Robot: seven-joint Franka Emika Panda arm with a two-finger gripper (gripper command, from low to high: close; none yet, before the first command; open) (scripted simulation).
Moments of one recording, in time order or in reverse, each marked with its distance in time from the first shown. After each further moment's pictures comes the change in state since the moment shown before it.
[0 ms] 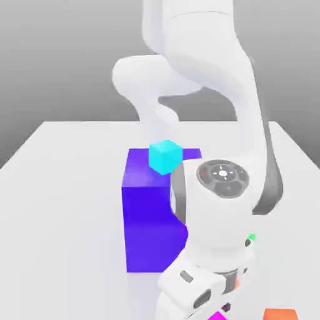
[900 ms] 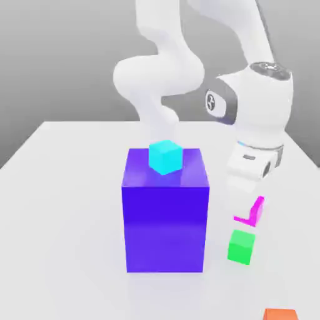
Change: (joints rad) arm 0.204 -0.529 0.153 -0.533 -0.043 0.004 0.056
